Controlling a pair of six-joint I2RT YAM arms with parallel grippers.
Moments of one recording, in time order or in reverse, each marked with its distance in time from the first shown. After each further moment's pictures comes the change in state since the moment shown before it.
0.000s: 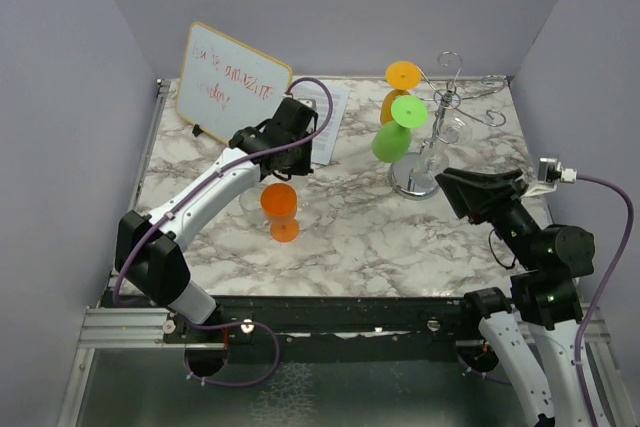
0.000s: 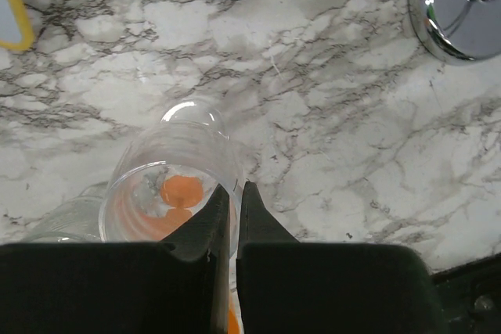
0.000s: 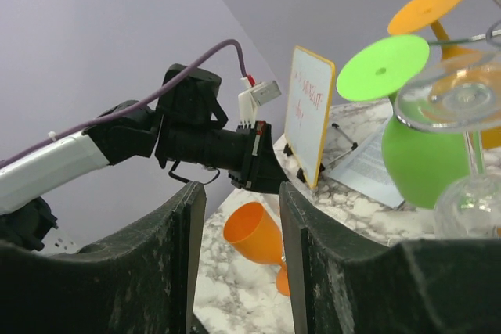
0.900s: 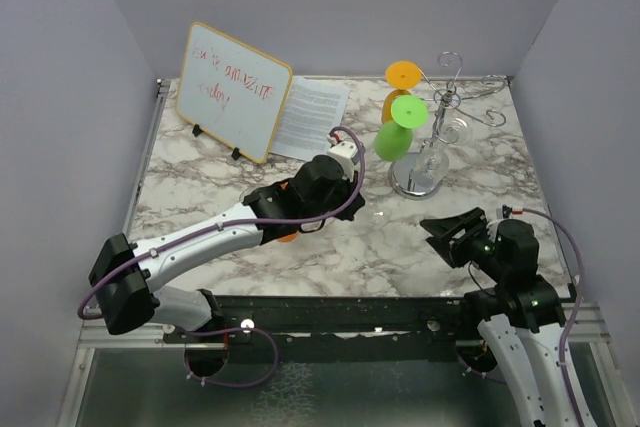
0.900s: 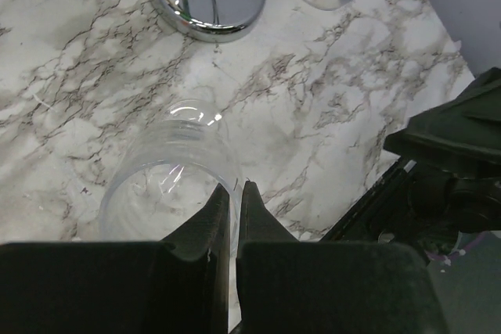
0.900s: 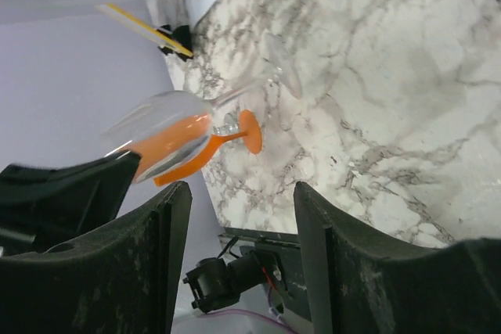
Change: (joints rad) left arm -0.385 -0.201 -0.318 0.480 0.037 -0.055; right arm 0.000 -0.144 -0.196 -0.736 0.150 0.502
